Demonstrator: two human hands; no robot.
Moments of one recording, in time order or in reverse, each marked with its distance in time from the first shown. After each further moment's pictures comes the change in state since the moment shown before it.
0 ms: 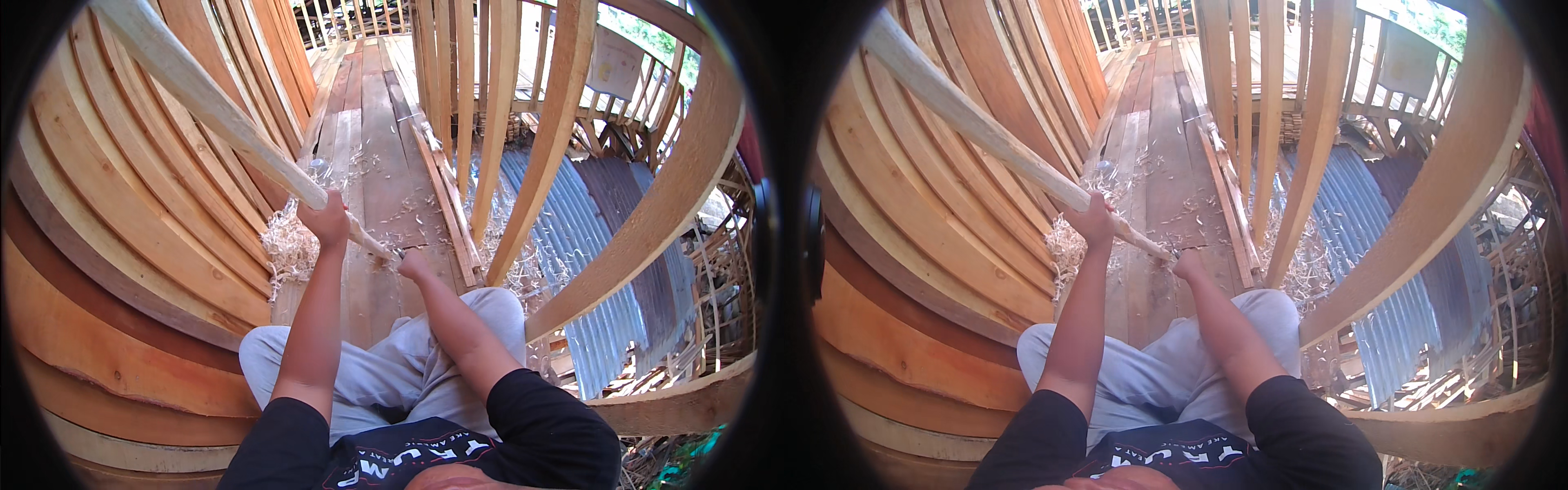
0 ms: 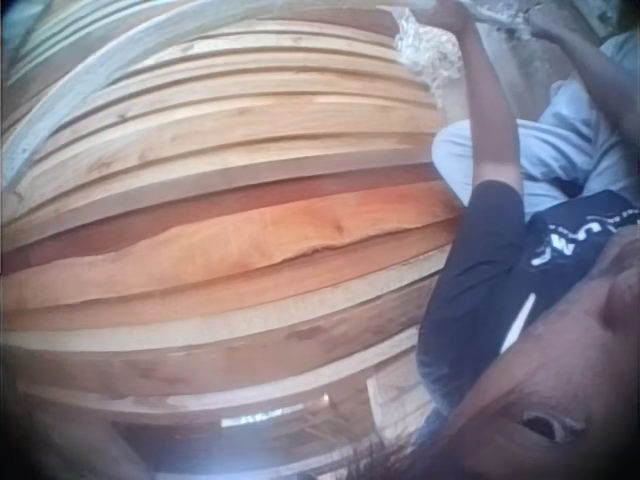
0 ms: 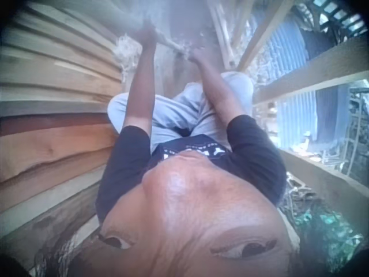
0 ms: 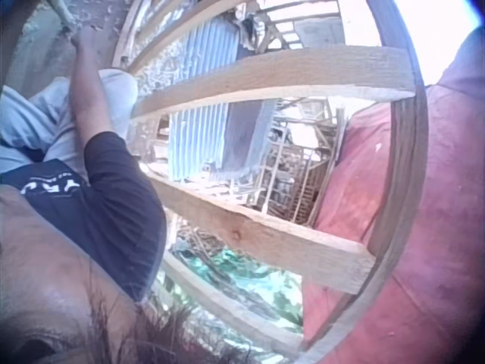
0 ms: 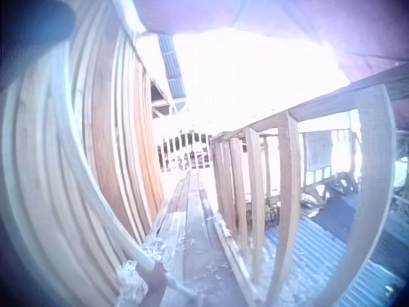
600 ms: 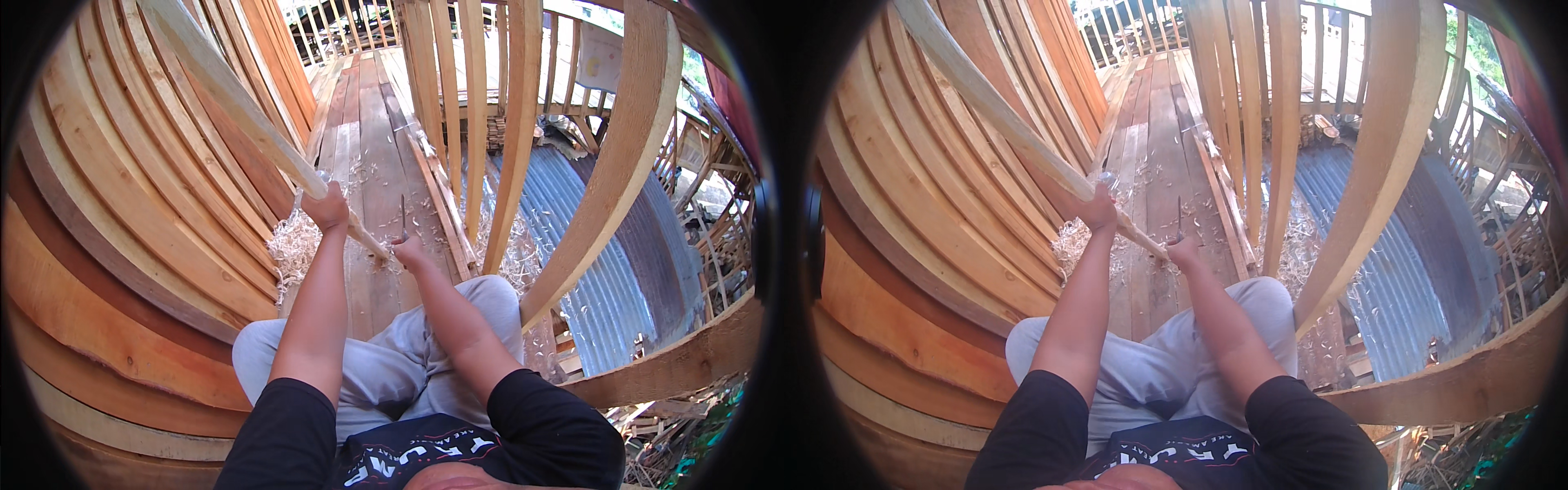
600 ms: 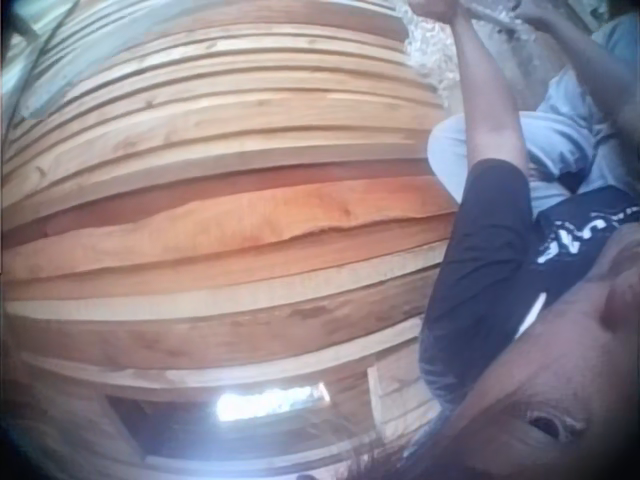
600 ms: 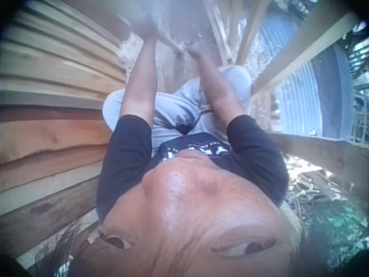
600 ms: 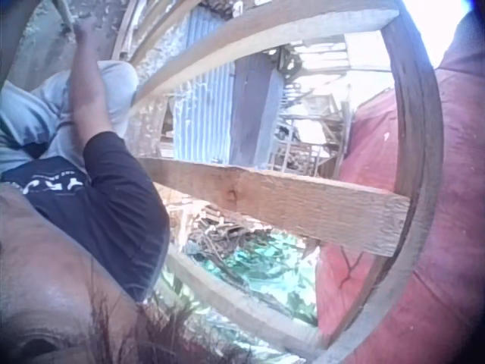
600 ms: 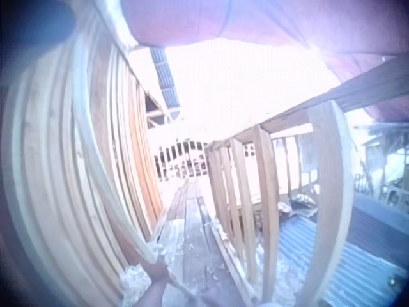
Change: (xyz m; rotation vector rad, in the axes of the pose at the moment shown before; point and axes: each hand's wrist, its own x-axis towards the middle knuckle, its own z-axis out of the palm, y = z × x) left_hand 0.002 0.000 0.031 0.118 0.095 0.017; right_hand -0.024 -0.026 -0.035 0.658 0.184 0.109
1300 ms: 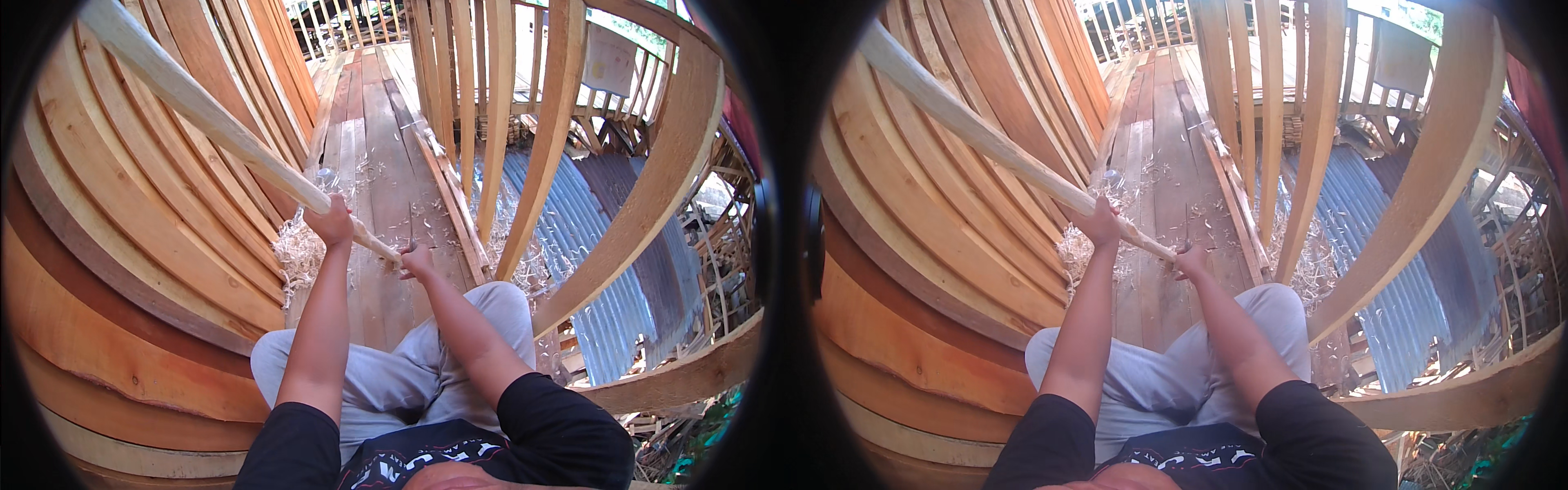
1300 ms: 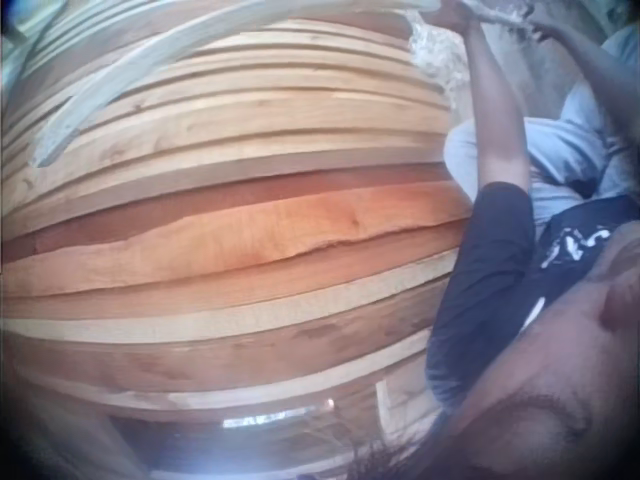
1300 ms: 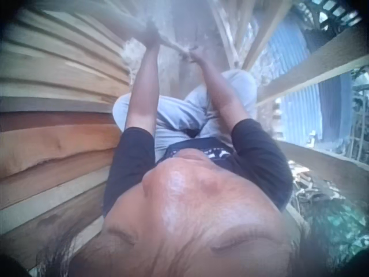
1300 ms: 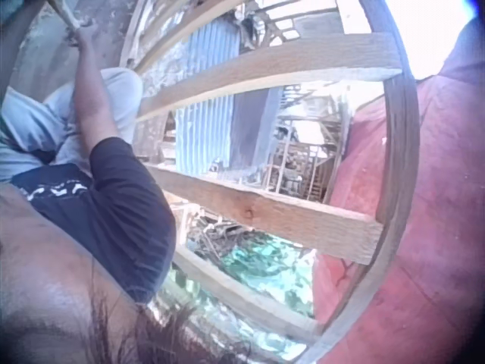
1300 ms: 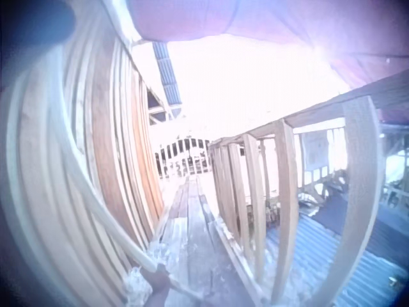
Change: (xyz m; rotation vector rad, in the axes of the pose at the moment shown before) left_hand 0.012 0.008 -0.030 -0.104 -0.024 -0.105; right_hand -0.006 -0.002 0.027 0.086 0.051 0.085
